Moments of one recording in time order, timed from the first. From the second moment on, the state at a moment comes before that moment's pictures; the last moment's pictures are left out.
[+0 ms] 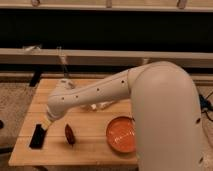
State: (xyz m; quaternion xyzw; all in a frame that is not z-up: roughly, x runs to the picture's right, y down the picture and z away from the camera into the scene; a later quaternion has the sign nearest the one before) arm -0.268 0.157 0.741 -0.34 -0.08 0.38 0.86
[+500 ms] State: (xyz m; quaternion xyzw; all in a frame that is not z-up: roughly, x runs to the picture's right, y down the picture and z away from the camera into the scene) arm -0.269 0.143 0.751 -0.32 -0.09 0.37 0.87
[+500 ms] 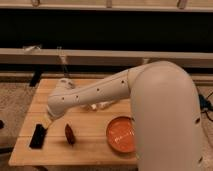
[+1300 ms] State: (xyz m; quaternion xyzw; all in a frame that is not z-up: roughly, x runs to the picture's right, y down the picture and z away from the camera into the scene) arm -0.308 0.094 0.815 -0.28 -0.15 0.25 0.91
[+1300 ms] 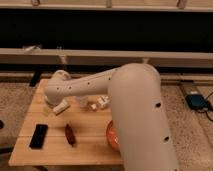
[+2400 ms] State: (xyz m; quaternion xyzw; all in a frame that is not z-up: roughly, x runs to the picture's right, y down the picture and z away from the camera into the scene) arm -0.311 0.094 0.881 -0.27 -0.12 0.20 0.93
